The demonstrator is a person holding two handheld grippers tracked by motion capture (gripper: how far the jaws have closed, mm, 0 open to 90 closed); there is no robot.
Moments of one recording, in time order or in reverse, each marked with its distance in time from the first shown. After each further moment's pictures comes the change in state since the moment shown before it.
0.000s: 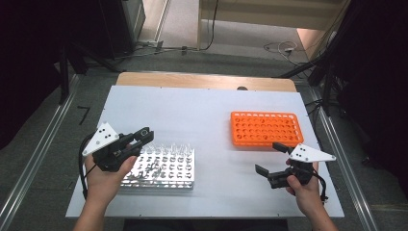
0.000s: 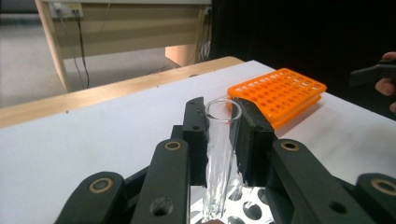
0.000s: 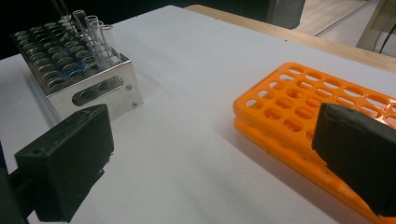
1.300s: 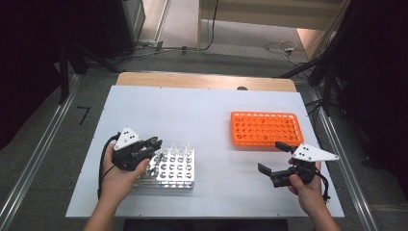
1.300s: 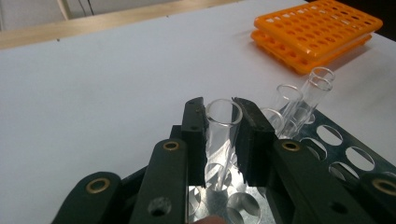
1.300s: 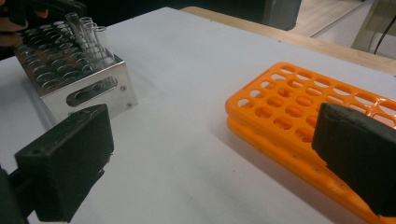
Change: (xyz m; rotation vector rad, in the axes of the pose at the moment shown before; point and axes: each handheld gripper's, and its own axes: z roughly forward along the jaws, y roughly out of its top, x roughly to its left) left arm 0.002 -0.032 0.041 0.238 0.061 -0.028; right arm -0.006 -0.001 -0.004 -0.008 -0.010 0.007
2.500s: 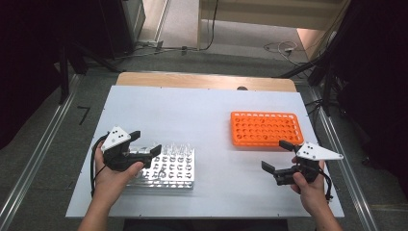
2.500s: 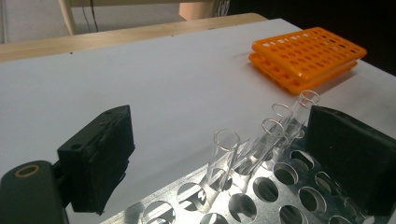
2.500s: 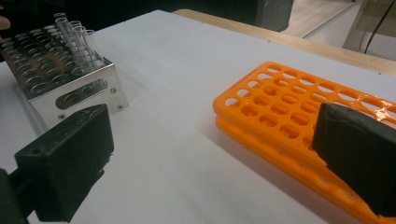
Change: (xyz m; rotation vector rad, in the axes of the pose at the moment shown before) left arm 0.008 0.001 -0.022 -0.096 -0.017 -0.042; right arm -0.008 -0.002 -0.005 -0.011 -0.020 0.021
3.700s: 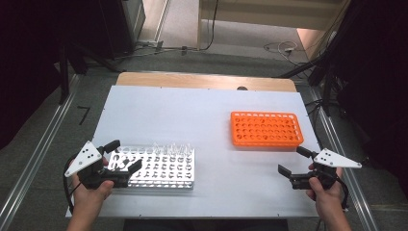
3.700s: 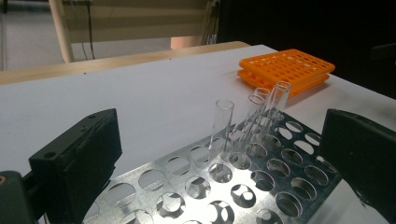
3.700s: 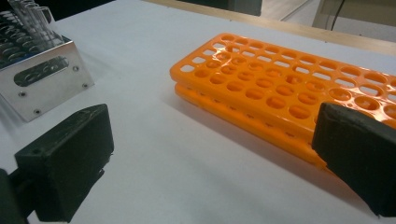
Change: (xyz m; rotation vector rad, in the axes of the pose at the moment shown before) left arm 0.014 -0.033 -0.051 -0.142 -0.045 0.031; right arm -0.024 -0.029 -0.033 0.024 -0.101 0.045
